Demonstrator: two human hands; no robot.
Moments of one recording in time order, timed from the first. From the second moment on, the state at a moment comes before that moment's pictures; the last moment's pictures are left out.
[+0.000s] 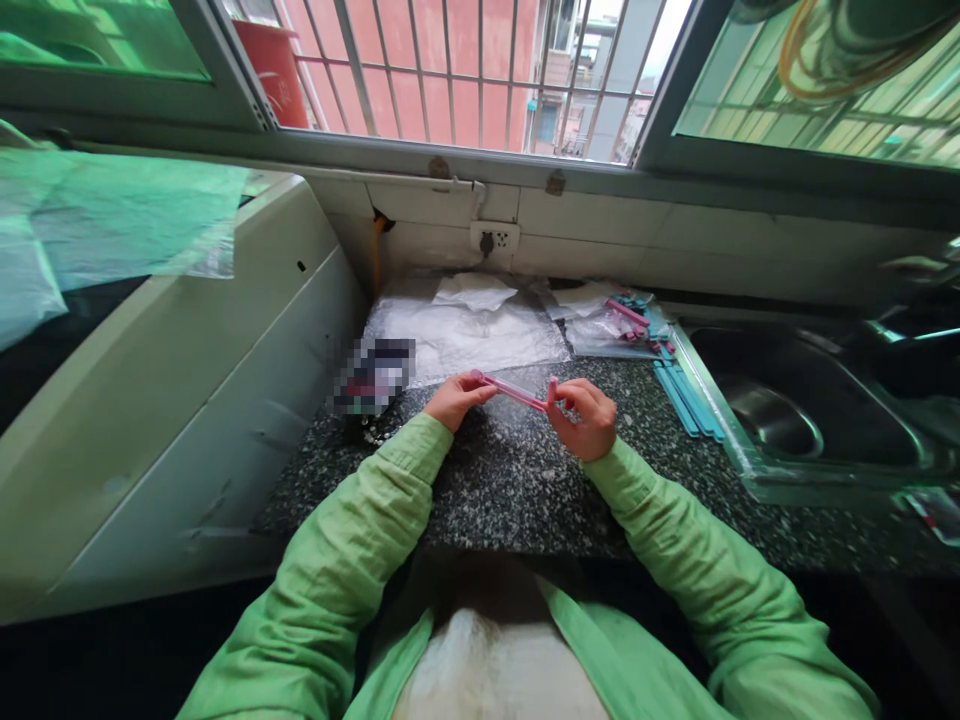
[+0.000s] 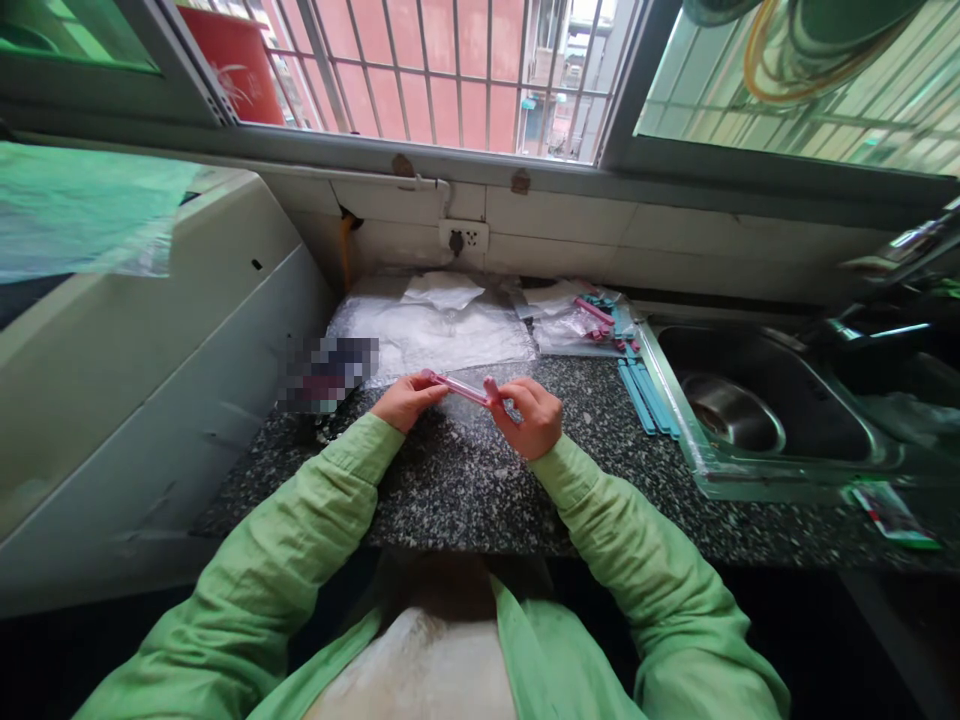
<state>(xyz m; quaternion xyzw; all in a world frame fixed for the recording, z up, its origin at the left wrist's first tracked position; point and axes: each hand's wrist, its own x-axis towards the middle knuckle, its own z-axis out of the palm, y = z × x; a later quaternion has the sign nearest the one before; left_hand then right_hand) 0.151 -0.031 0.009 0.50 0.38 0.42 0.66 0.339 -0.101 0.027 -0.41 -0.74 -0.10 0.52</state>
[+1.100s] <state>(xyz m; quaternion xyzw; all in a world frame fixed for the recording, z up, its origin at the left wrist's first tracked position) 0.145 -0.029 0.017 0.43 0.39 0.48 0.66 0.347 -0.097 0.019 -0.44 -0.72 -0.06 0.53</state>
